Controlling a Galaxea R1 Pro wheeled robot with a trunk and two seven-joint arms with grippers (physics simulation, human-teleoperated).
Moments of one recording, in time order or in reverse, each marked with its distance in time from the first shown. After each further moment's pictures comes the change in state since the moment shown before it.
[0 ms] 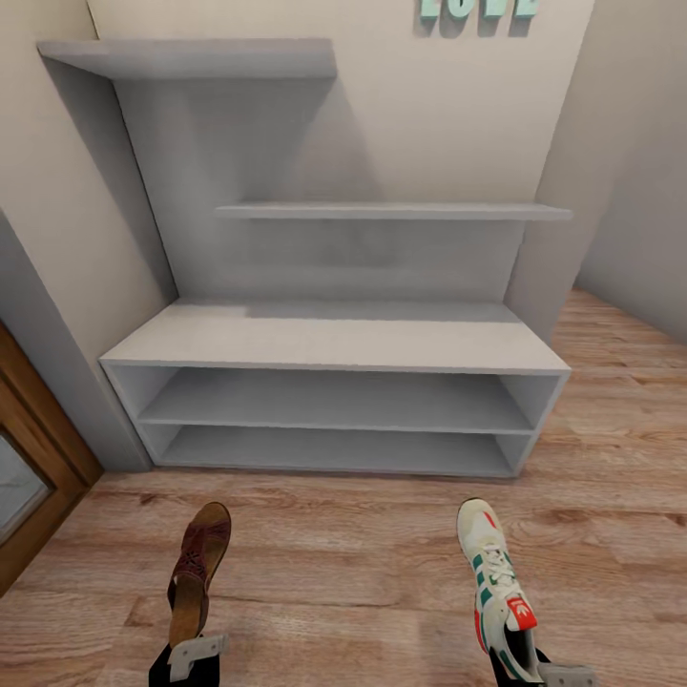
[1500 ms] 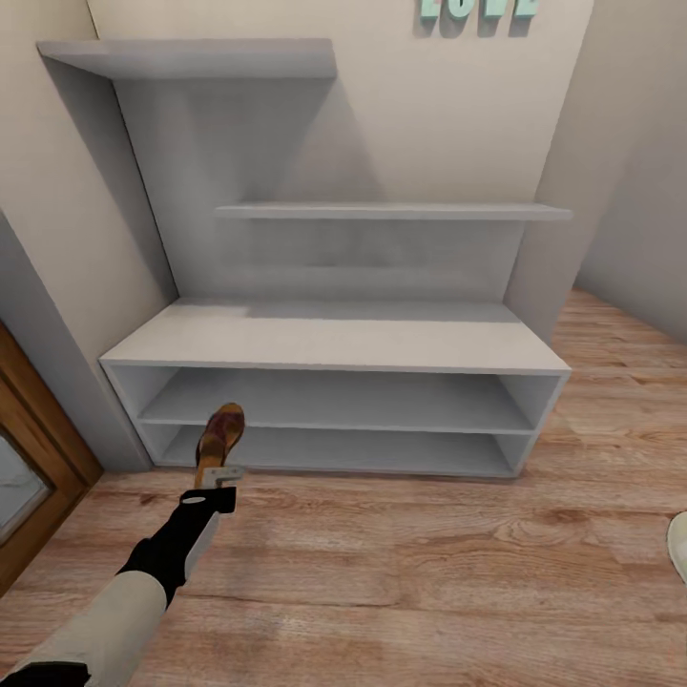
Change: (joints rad) left arm -0.541 0.037 -0.003 -0.036 -0.010 0.744 0.028; right arm 0.000 -0.311 -0.387 -0.138 -0.091 0.405 0.009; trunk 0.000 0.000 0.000
